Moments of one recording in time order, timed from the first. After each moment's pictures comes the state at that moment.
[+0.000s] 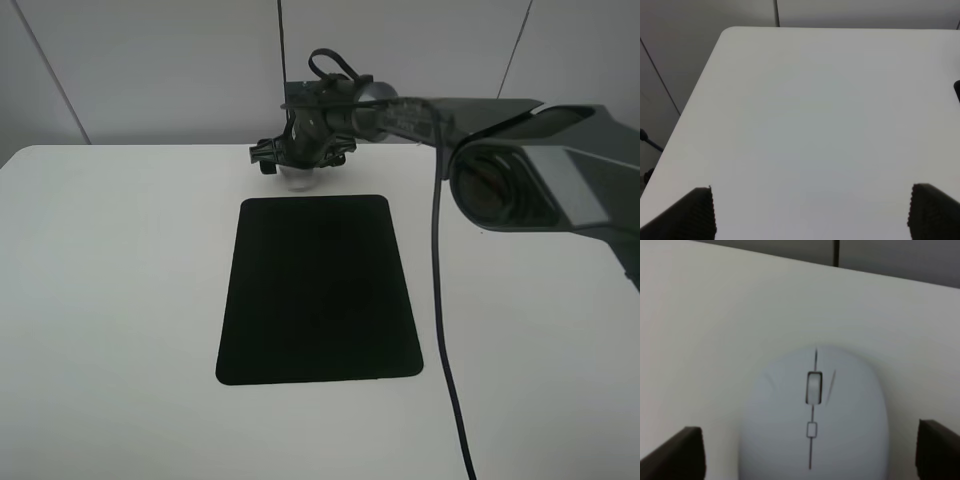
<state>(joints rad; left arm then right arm) -0.06 -0.01 -0.51 0.10 1.08 -0.12 0.58 2.68 -2.25 -0.32 0.58 0.56</state>
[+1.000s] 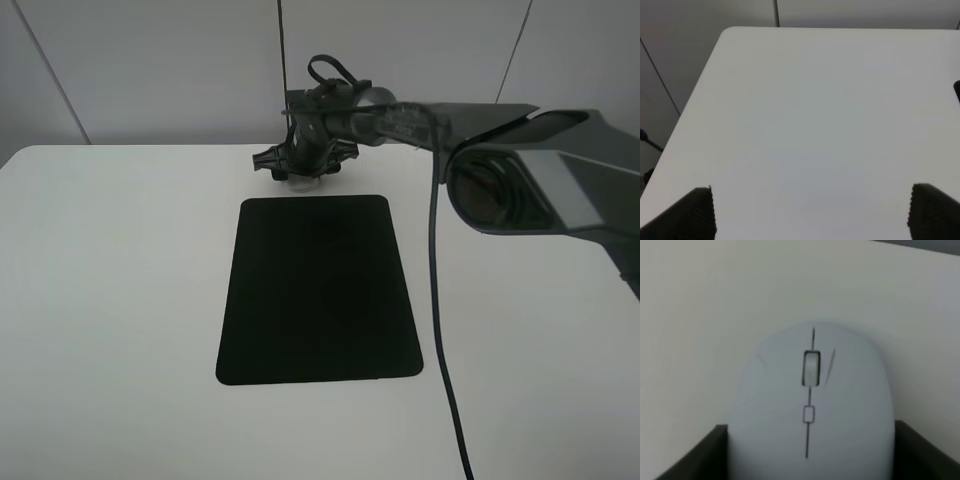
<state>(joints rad) -0.06 -0.01 -0.51 0.10 1.08 -0.12 0.58 2.70 -2.26 -0.32 0.62 0.56</state>
